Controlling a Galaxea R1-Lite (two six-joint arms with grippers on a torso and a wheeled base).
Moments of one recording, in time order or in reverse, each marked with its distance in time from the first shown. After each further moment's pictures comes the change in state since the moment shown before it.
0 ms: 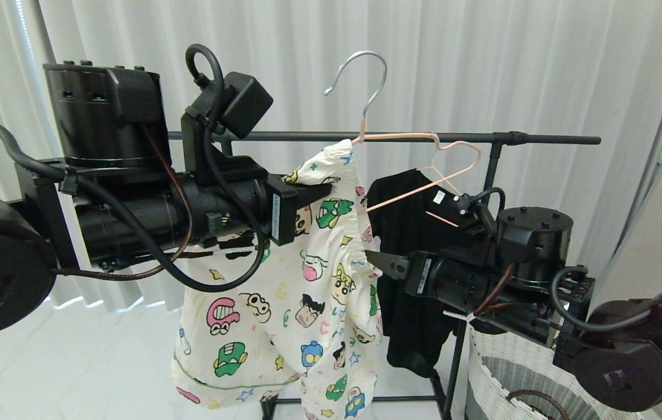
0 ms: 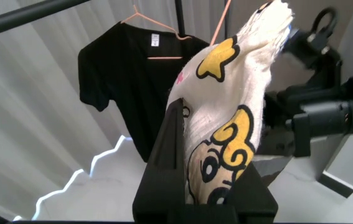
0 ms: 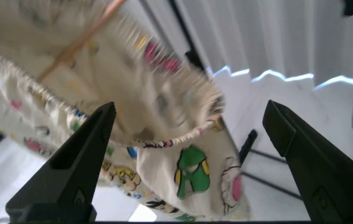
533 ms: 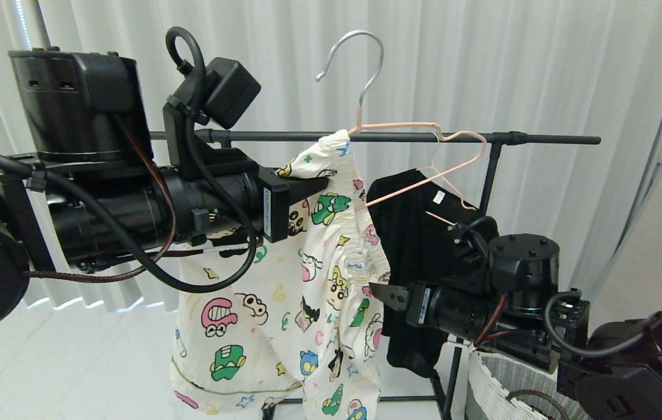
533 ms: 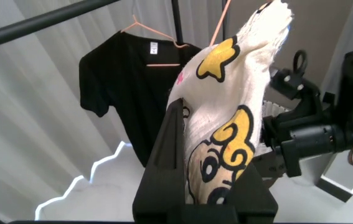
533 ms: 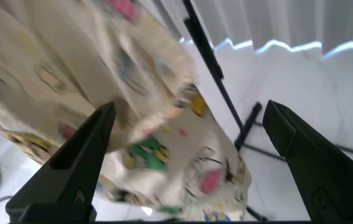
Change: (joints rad) left arm -0.006 -0.038 0.008 0.000 -0.003 -0.006; right arm 0.012 0.015 0.093 0.004 0.003 0.038
